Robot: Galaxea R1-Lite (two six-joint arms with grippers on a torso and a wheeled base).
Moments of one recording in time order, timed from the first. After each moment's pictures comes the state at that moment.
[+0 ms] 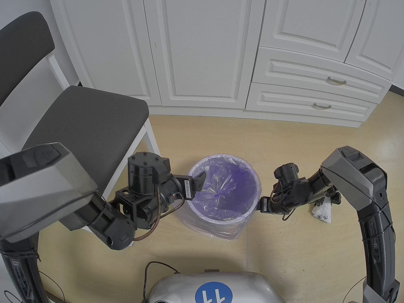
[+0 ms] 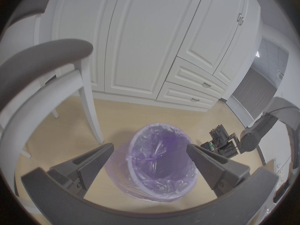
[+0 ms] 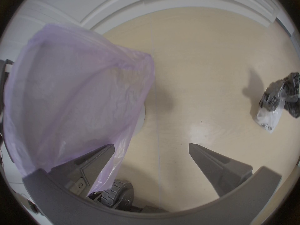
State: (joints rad) left arm -0.59 2.14 -0.85 -1.04 0.17 -0.24; right arm 0.25 2.58 -1.46 -0.17 0.15 0.32
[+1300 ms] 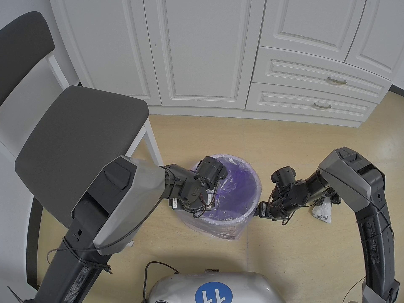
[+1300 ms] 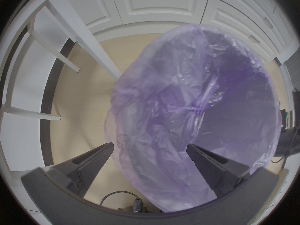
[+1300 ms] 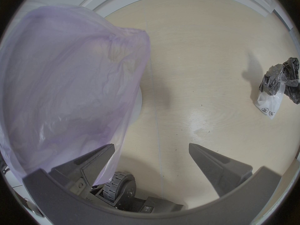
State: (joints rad) left arm -0.63 2.66 -2.00 0.40 0.41 -0.52; right arm 0.27 2.59 -1.49 -0.07 0.15 0.36
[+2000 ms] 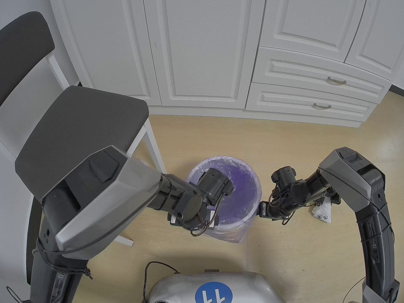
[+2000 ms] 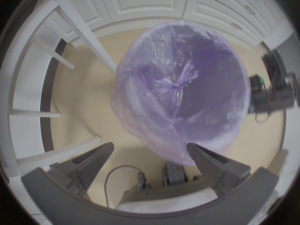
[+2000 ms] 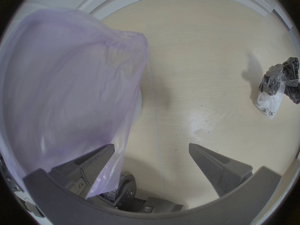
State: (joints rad) left arm -0.72 2.45 -1.60 0.28 0.37 -0.52; right arm 0.27 2.59 -1.49 -0.07 0.15 0.36
